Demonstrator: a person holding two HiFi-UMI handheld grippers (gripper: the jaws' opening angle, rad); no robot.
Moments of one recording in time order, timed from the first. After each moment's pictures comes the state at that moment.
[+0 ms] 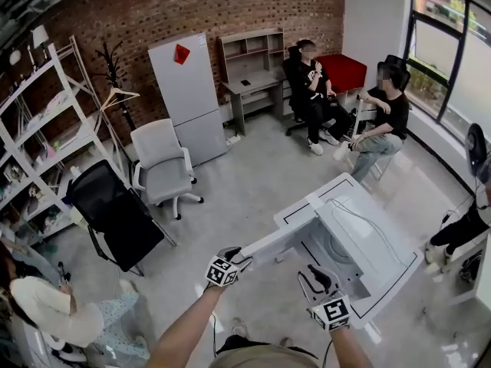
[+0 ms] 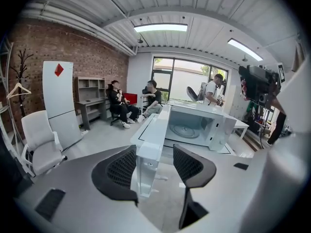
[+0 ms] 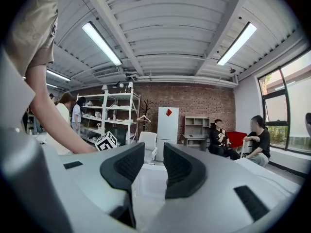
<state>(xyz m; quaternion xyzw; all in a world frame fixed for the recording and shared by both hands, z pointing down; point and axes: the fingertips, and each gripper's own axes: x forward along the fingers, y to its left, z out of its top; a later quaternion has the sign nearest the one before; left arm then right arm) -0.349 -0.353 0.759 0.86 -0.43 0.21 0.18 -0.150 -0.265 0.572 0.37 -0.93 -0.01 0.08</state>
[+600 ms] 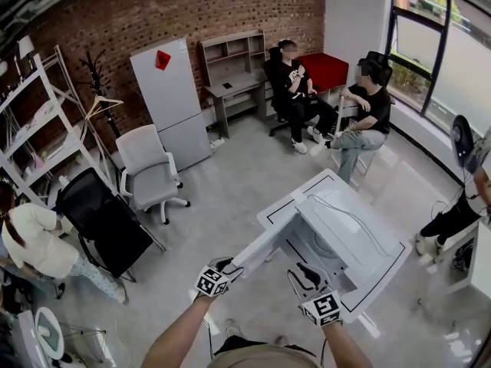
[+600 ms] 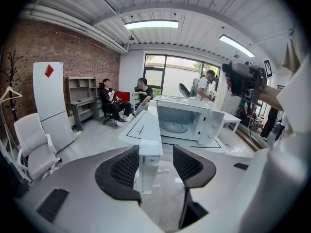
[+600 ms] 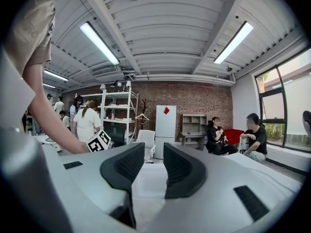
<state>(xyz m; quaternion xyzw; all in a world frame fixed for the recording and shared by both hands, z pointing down) -0.308 -0.305 0.766 0.87 -0.39 0.23 0.17 -0.119 -0.255 0.588 0.38 -0.92 0.01 0.09</state>
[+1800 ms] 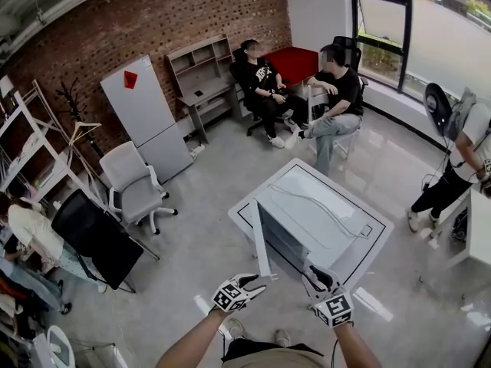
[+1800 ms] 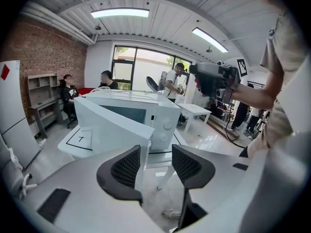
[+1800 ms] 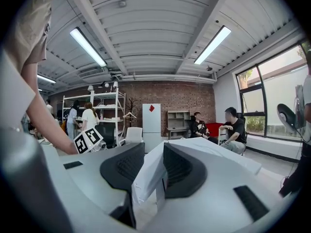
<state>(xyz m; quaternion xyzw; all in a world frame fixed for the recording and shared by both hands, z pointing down) -0.055 -0.207 0.772 0.92 -0.23 0.26 0.15 0.088 -0.199 0.618 0.45 -0.89 0.04 0.08</state>
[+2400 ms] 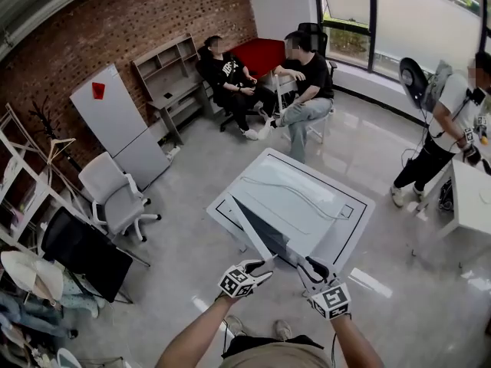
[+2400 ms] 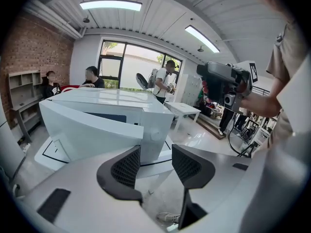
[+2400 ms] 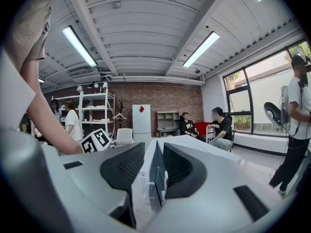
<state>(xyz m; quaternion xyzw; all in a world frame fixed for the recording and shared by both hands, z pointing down) 0.032 -0.218 0.773 0.94 -0.16 0.27 0.15 0.135 -0.179 0.622 0.51 -0.86 0.05 0.07</state>
